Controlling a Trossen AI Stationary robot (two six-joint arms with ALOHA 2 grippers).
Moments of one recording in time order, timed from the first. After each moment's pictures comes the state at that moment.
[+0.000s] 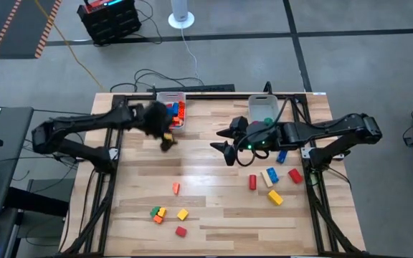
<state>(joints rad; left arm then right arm) 0.37 1.23 0.95 -0.62 0.14 -0.20 0.13 1.38 1.26 -0.27 0.35 0.53</state>
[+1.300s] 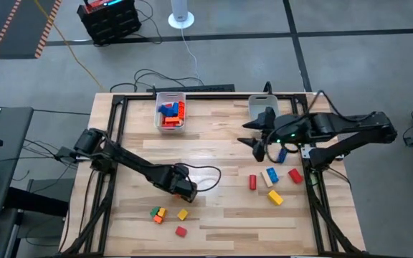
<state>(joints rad) -0.34 1.82 1.16 -0.71 -0.16 -1.36 0.14 1.14 1.26 -0.63 0.38 0.34</state>
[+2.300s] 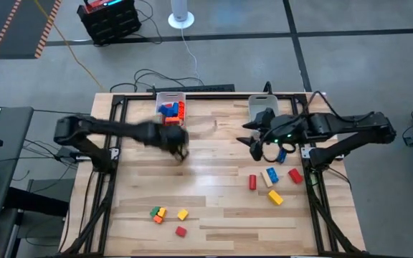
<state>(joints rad) 0.07 1.53 1.12 -0.85 -0.29 -0.74 0.13 1.15 1.26 -0.65 0.39 0.40</state>
